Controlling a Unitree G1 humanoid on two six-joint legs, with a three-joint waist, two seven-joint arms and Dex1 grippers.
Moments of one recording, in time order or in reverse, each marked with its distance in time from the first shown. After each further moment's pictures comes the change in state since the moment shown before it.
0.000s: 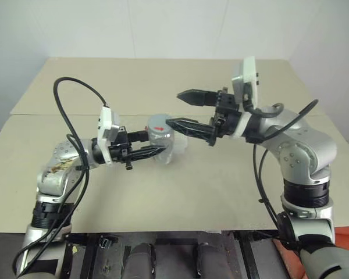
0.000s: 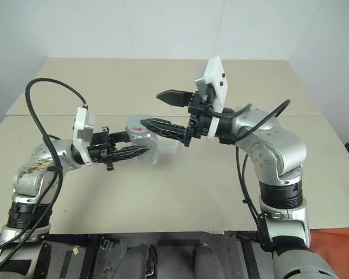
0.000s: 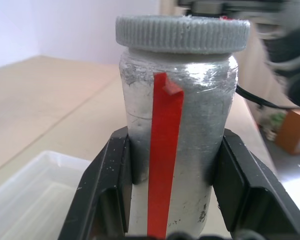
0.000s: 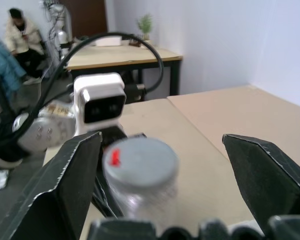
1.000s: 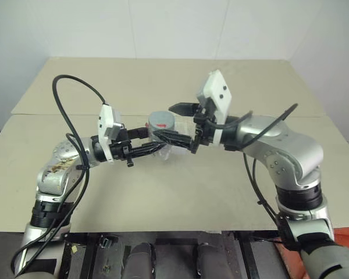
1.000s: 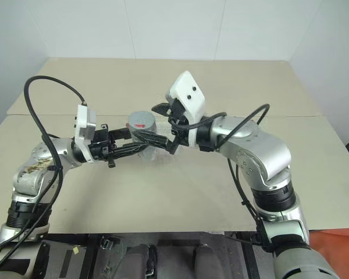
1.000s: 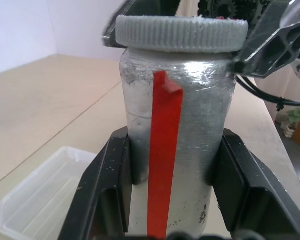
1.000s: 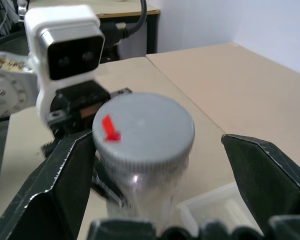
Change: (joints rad) left arm -0.003 0.068 -0.006 0.004 -0.006 -0.006 -0.001; right arm 0.001 -0.056 0.138 -0.041 -0.076 0.068 -0.130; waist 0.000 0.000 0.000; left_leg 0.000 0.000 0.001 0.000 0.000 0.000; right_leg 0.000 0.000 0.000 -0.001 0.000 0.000
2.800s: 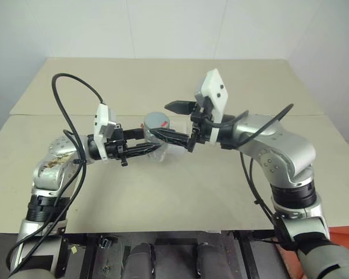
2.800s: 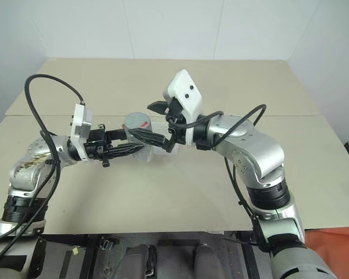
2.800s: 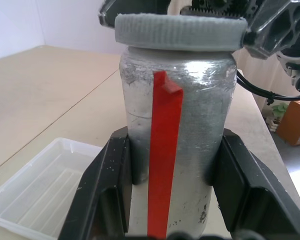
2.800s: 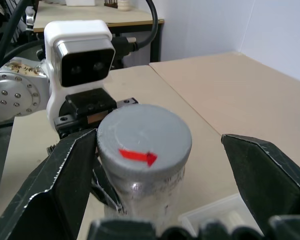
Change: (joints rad) left arm -0.038 0.017 0.000 0.088 0.001 -0.010 -0.074; right arm -0.019 0.037 0.025 0.061 -0.039 -0.063 0.026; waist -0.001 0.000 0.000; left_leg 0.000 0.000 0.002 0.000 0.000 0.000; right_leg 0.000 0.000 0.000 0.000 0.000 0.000
